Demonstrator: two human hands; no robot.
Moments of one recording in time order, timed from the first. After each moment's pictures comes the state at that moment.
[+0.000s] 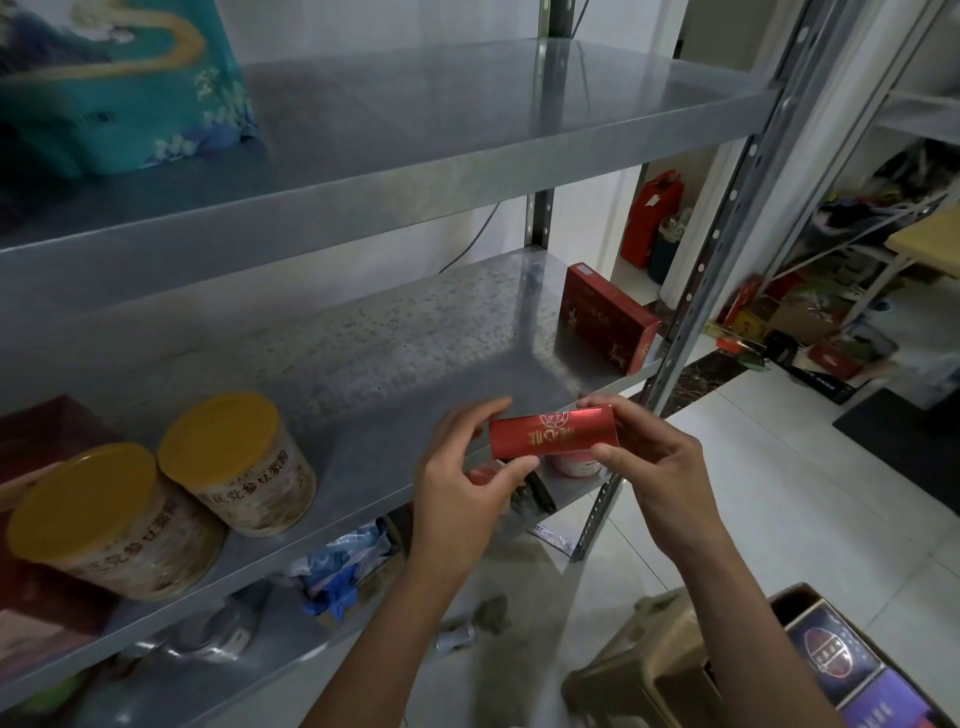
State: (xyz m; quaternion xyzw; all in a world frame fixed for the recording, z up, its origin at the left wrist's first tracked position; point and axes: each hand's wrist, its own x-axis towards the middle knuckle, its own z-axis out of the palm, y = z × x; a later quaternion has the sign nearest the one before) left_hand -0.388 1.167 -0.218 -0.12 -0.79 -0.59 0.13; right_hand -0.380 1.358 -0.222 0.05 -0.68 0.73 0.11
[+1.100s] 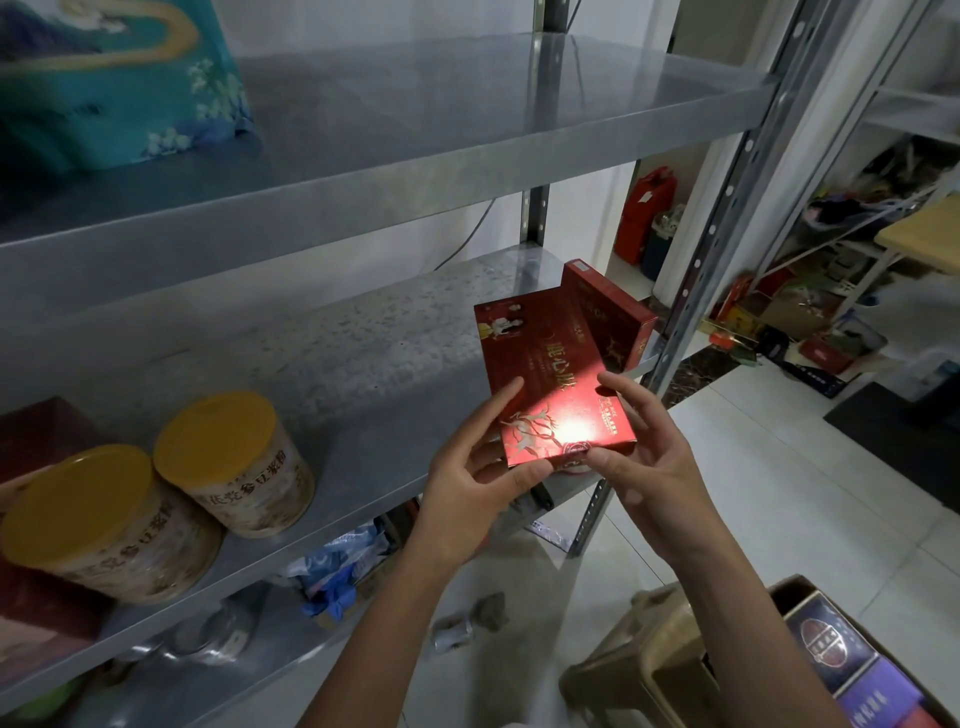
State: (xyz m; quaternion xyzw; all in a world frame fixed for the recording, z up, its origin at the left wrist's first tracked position) left_hand -0.389 1.165 -0.208 -0.14 -0.67 -0.73 -0.06; right_hand -0.376 1.347 -0.217 0.04 -0.58 0.81 0.05
